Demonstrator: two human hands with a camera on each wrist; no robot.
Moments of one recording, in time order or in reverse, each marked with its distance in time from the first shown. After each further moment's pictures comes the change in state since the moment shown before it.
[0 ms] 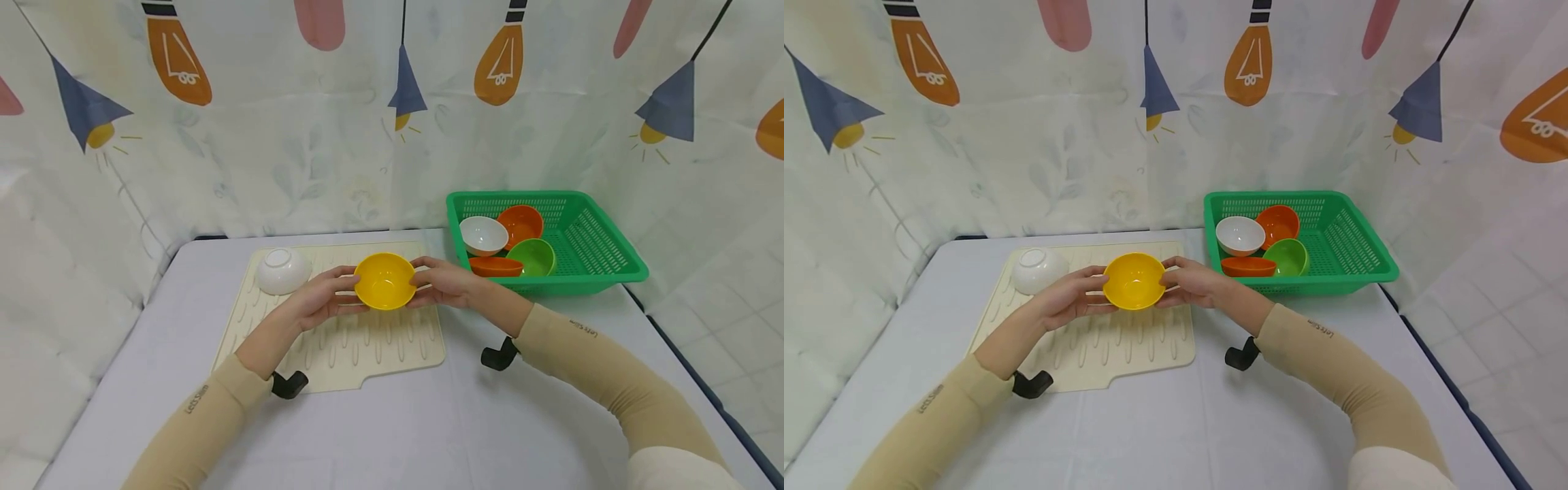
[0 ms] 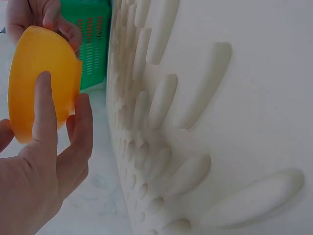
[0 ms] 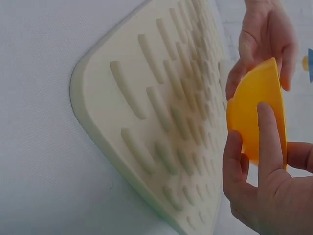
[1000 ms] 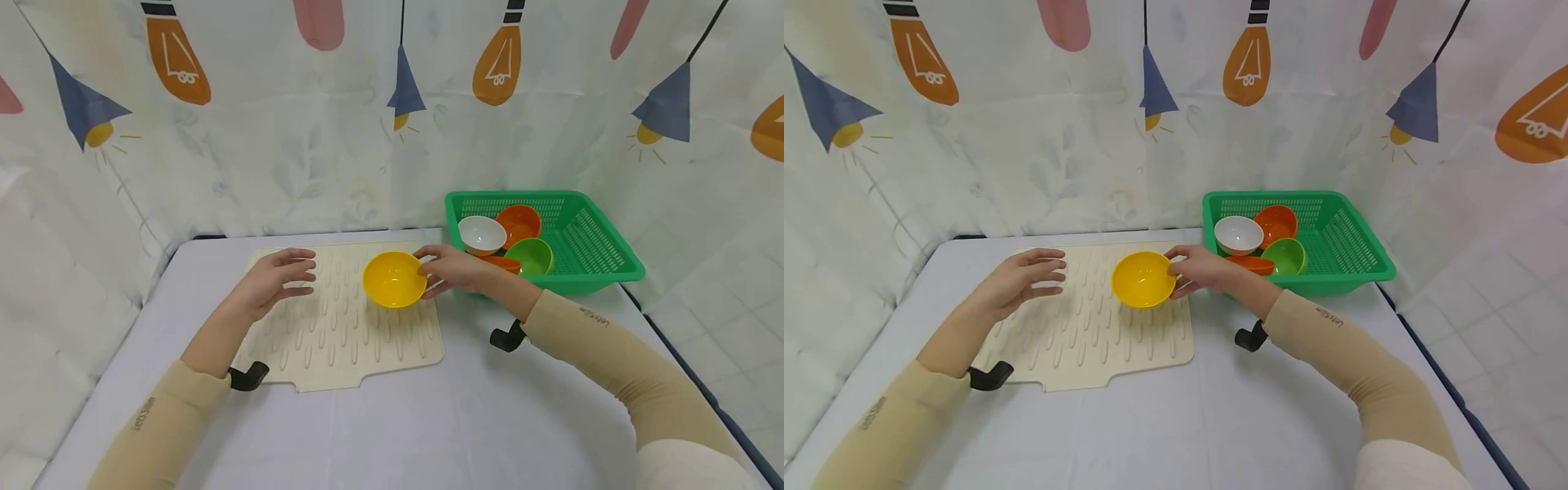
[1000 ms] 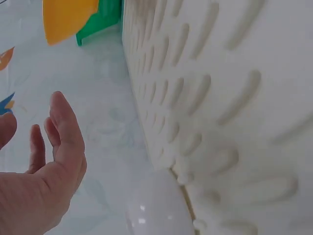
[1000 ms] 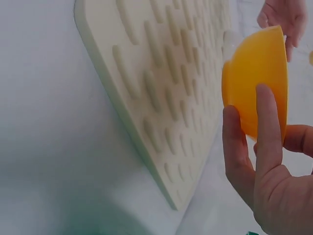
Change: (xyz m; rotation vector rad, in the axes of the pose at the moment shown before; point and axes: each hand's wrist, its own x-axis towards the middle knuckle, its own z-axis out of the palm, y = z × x) left_hand -0.043 0.030 -0.053 0.298 0.214 0.176; right_hand -0.009 -0.024 -0.015 -0.382 0.046 -0.039
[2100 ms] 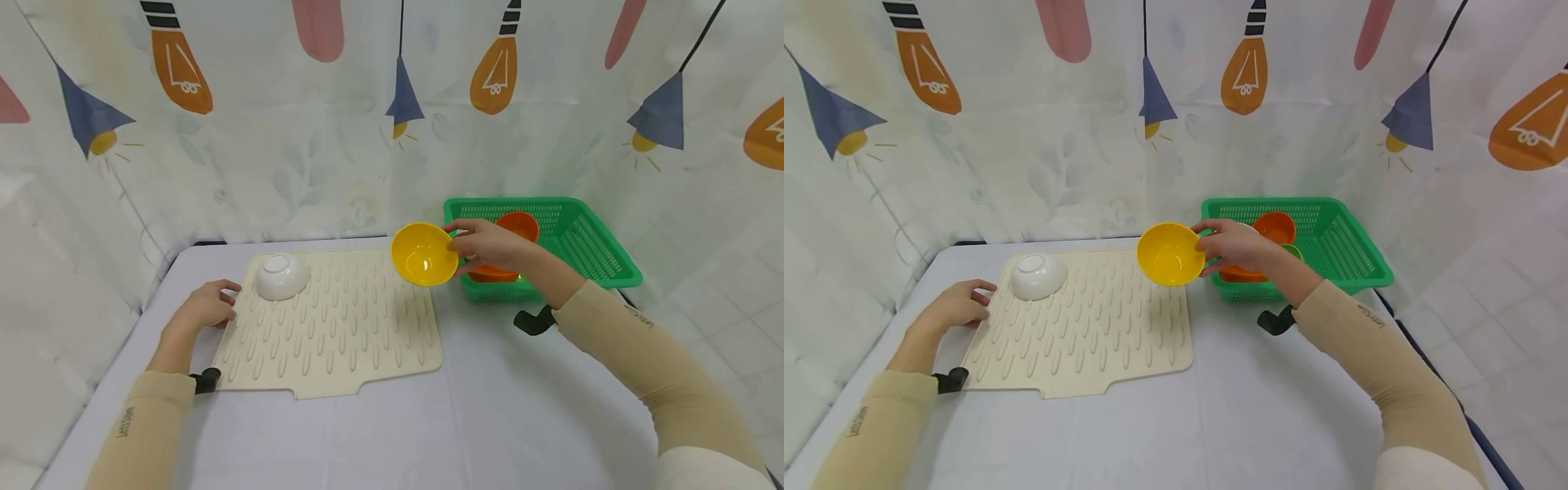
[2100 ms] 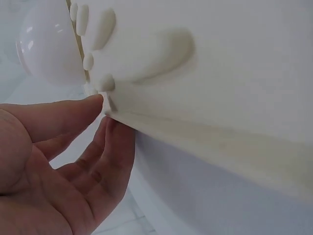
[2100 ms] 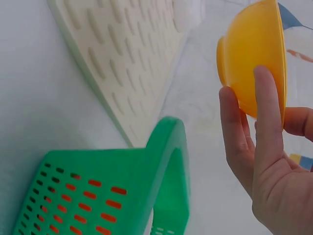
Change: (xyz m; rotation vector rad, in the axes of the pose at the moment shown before) left_hand -0.014 -0.058 -0.113 0.739 0.130 -0.213; right_hand -0.041 -0.023 -0.058 -0.034 0.027 -0.157
